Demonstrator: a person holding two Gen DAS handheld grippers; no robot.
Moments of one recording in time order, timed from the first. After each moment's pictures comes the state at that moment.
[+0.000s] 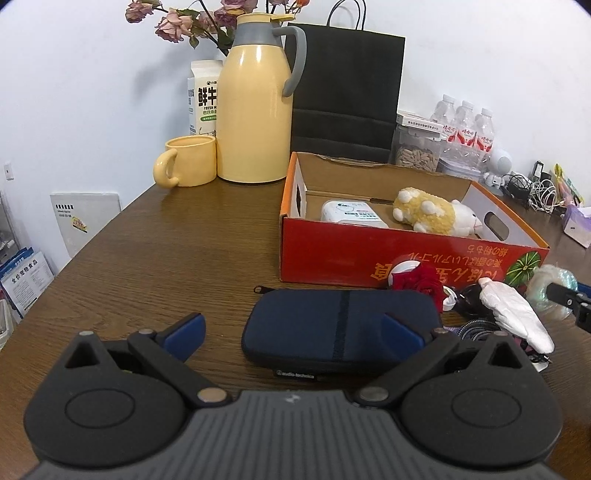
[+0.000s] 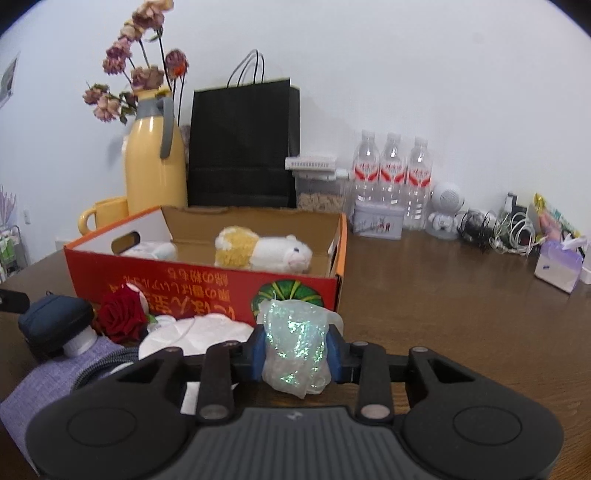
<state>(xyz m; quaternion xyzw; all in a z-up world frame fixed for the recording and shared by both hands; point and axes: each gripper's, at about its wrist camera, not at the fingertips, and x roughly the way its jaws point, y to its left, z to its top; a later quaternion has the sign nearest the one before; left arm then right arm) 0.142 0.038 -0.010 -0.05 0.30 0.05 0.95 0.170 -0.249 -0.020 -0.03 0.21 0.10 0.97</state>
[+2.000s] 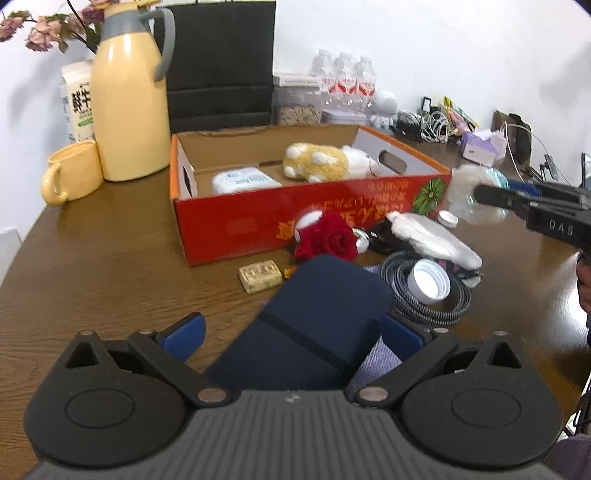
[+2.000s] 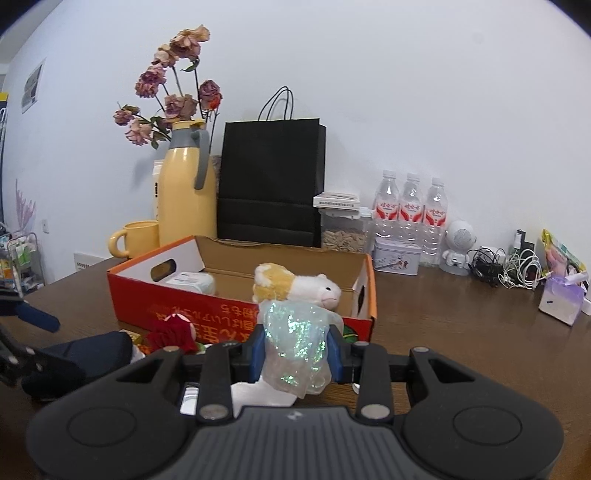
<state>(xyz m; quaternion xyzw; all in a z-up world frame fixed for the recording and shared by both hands) 0.146 0.029 -0.025 0.03 0.34 -0.15 0.93 0.136 -0.221 0.010 -0.04 0.17 0.13 0.98</state>
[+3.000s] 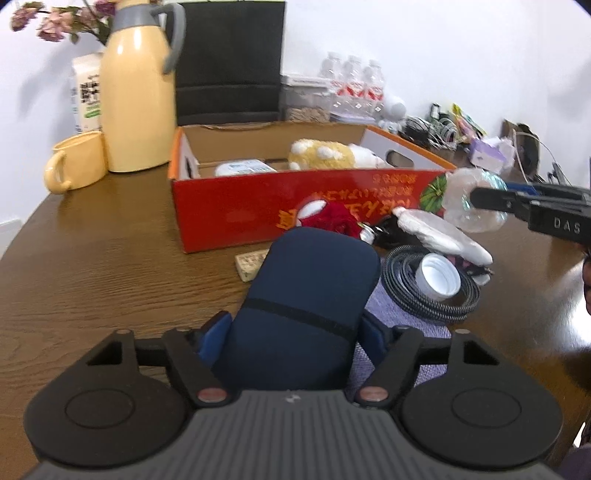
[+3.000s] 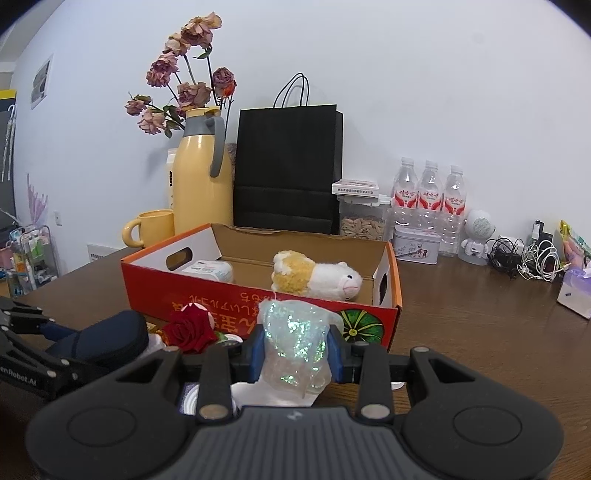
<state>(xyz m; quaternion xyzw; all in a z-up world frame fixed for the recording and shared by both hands) 0.141 0.024 -0.042 0.01 0.32 -0.13 0.94 0.142 -0.214 0.003 -0.04 0.19 0.15 0.97</state>
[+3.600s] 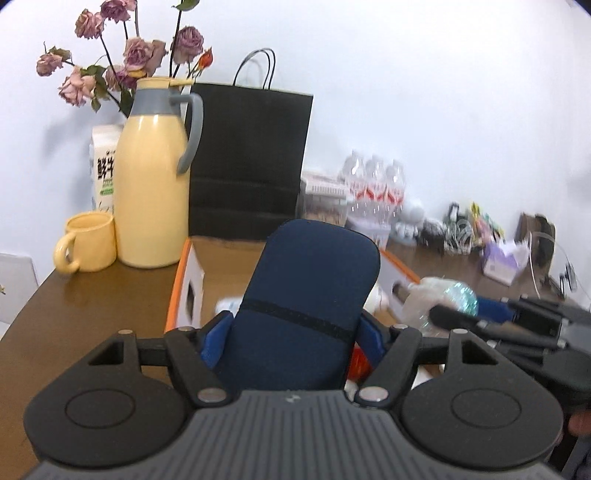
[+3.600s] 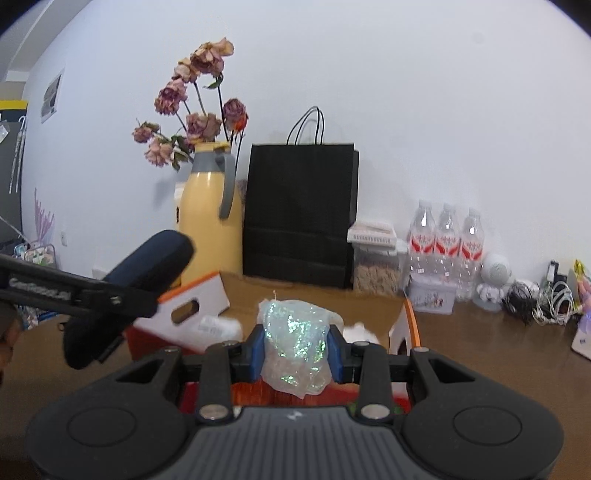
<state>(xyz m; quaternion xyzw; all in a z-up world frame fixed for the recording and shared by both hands) 0.196 0.001 0.047 -0.06 0.22 -0.09 0.97 0.181 -0.189 0.039 -0.04 0.14 0.17 0.97</state>
